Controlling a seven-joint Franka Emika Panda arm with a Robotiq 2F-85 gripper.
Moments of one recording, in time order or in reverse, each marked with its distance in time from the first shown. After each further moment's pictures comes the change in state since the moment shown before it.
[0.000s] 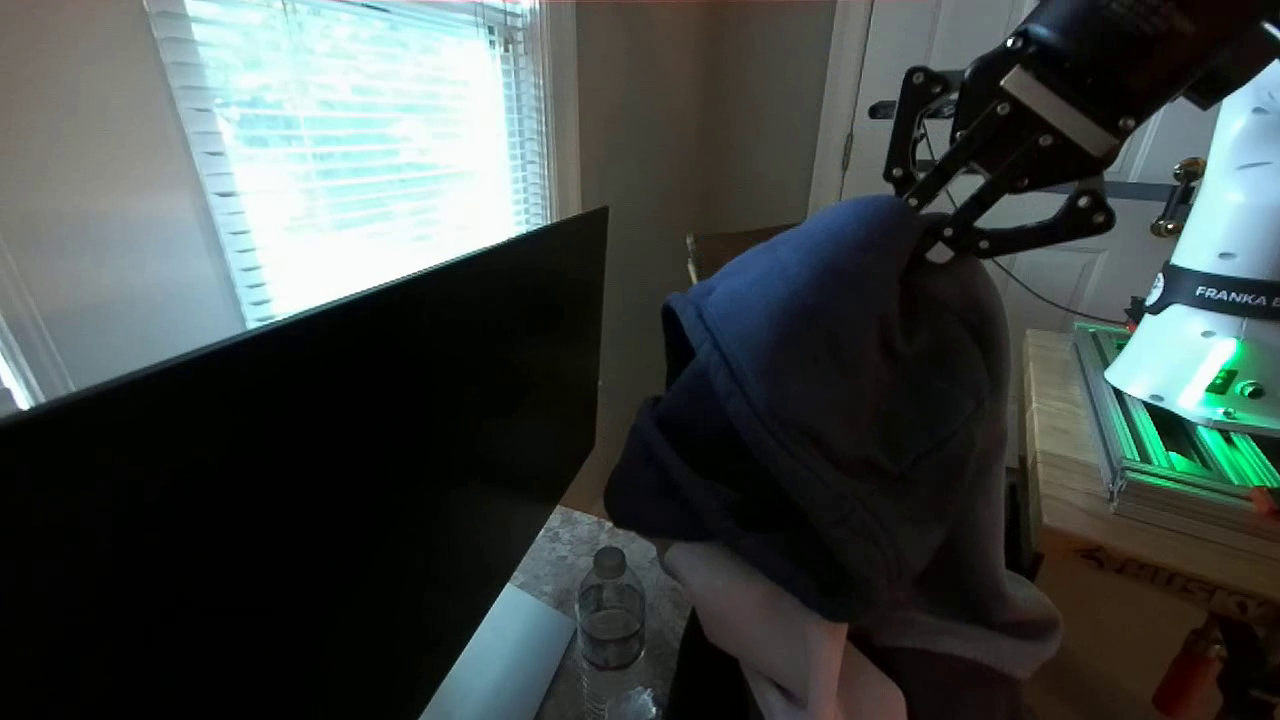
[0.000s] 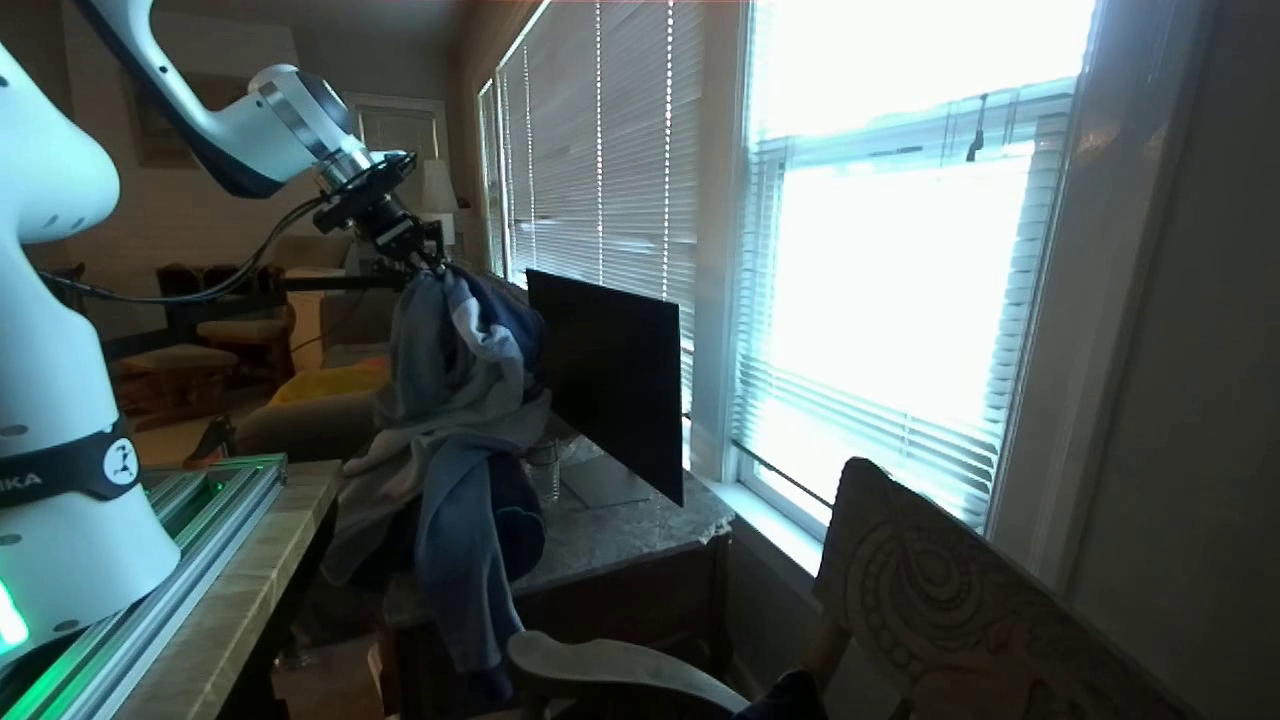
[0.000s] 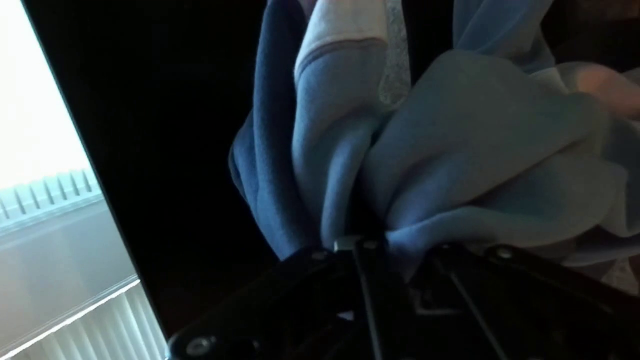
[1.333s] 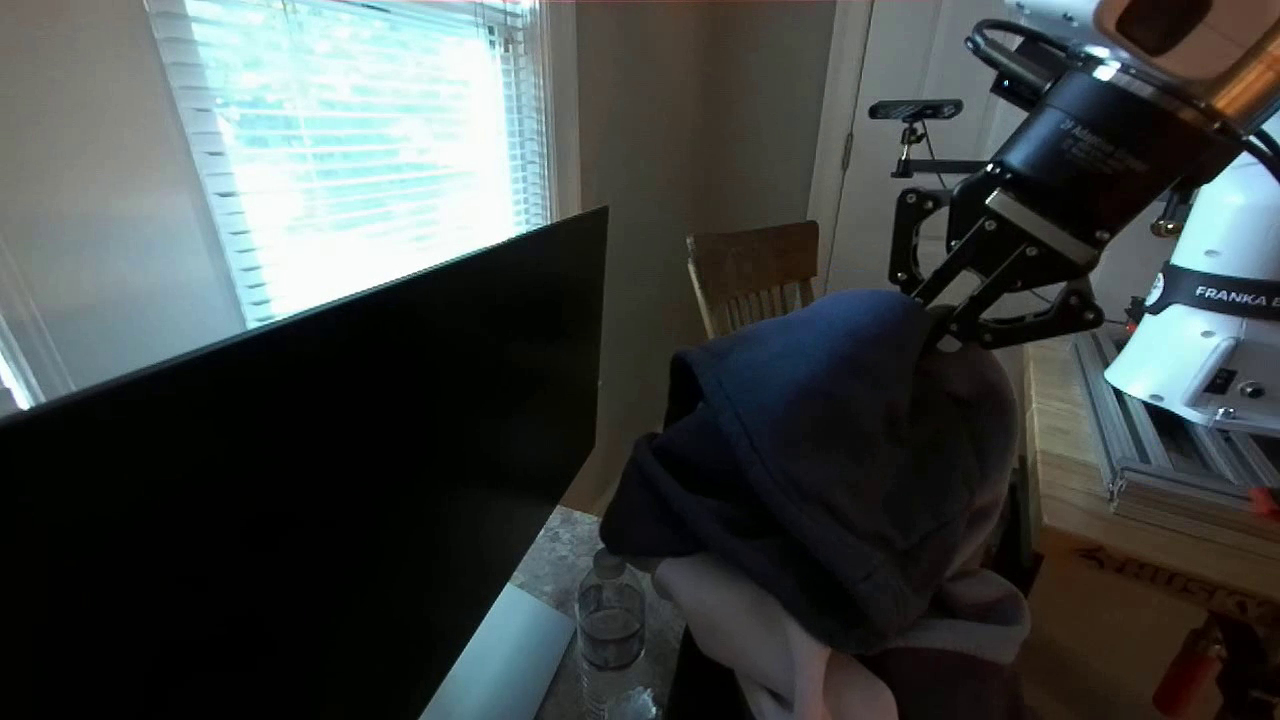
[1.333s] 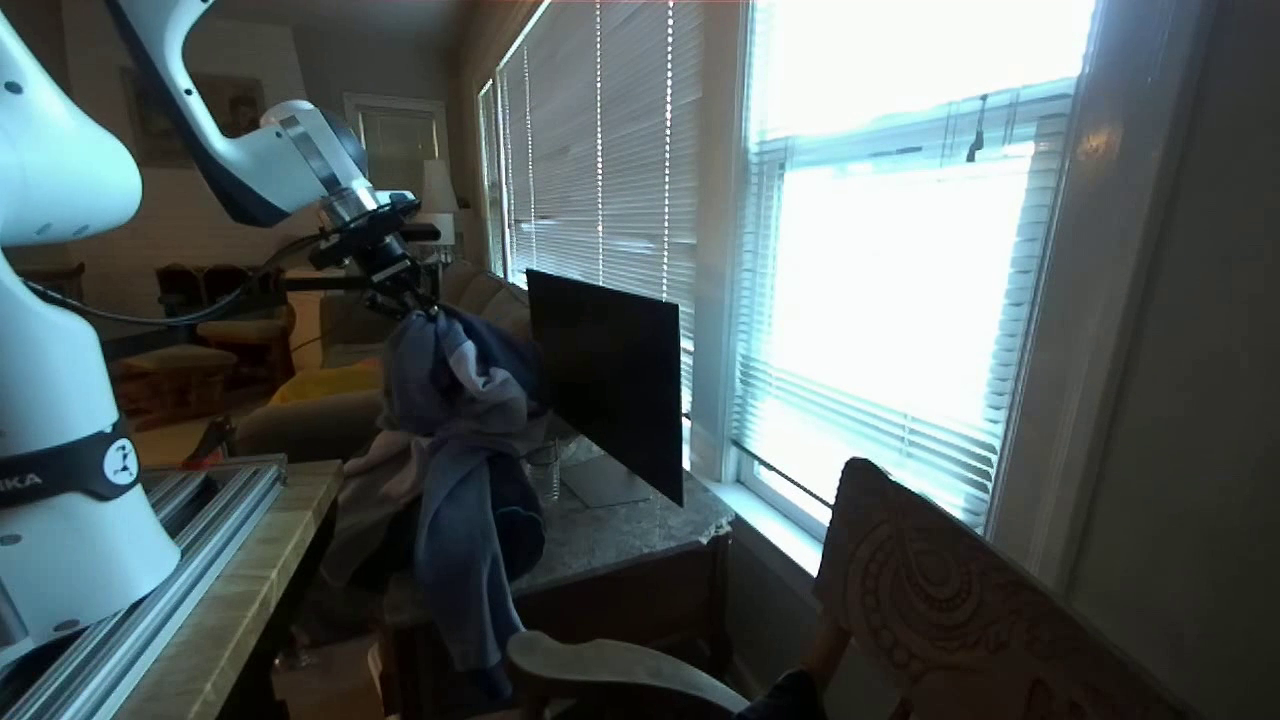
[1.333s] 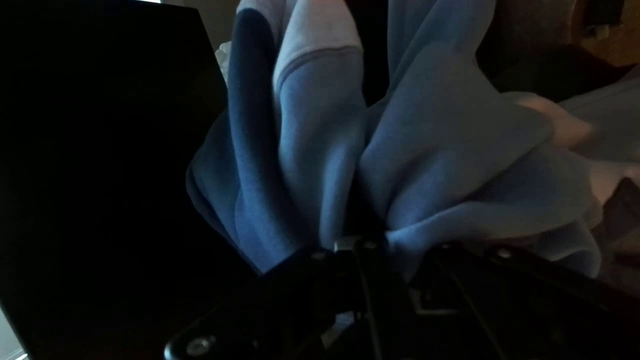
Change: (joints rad) arm -0.216 0.139 0.190 -0.048 -0.133 0.053 0.121
